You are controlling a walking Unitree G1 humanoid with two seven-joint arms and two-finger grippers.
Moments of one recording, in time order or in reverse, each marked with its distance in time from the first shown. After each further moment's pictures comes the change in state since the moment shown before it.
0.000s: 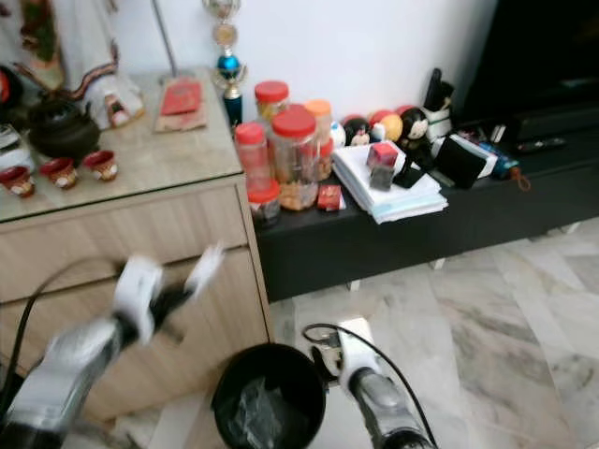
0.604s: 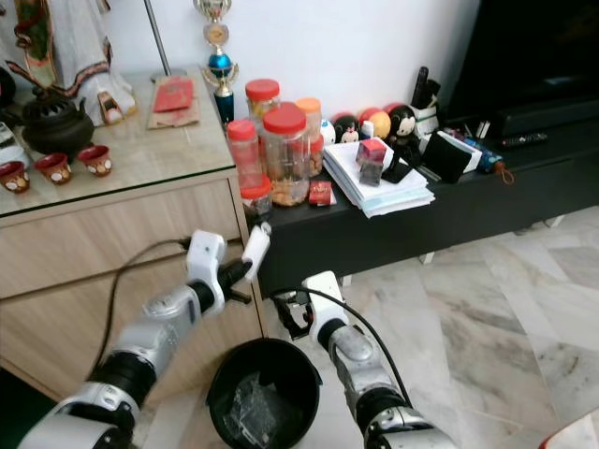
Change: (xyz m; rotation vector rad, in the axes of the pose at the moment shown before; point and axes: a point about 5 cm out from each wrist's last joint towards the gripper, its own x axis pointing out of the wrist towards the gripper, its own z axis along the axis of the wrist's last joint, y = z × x) left arm 0.036 -0.047 -0.082 -0.329 0.326 0.047; right arm 0.017 0.025 0.058 -0.077 -0.191 0.115
